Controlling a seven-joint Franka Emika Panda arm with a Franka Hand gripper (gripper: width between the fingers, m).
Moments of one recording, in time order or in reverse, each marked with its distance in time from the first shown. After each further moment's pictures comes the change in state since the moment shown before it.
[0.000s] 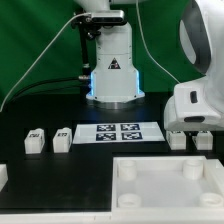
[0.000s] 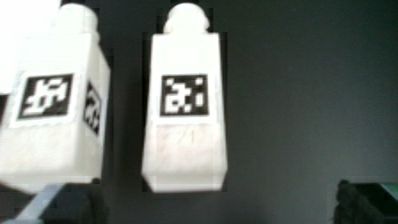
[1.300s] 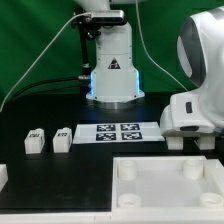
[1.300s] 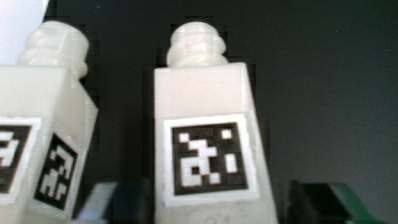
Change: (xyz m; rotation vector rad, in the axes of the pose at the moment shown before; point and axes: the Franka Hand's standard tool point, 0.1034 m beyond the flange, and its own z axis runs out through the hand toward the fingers) arm -0.004 0.008 0.034 -0.020 -0.022 -0.020
